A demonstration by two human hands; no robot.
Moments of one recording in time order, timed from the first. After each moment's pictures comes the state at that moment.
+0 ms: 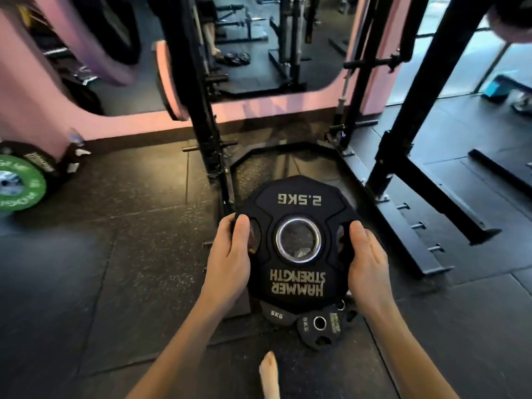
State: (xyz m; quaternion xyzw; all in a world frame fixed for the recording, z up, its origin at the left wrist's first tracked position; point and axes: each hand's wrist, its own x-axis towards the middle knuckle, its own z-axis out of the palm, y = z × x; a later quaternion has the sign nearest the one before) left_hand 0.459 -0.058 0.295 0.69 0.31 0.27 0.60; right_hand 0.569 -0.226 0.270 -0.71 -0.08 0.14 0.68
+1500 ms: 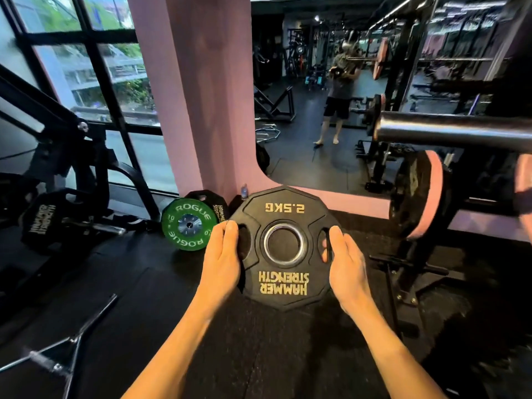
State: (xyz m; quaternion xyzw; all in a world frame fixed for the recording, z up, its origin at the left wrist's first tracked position) left_hand 0.198 0.844 0.347 0.65 0.40 0.48 0.43; right_hand 0.377 0.757 0.330 -0.66 -0.32 0.23 0.64
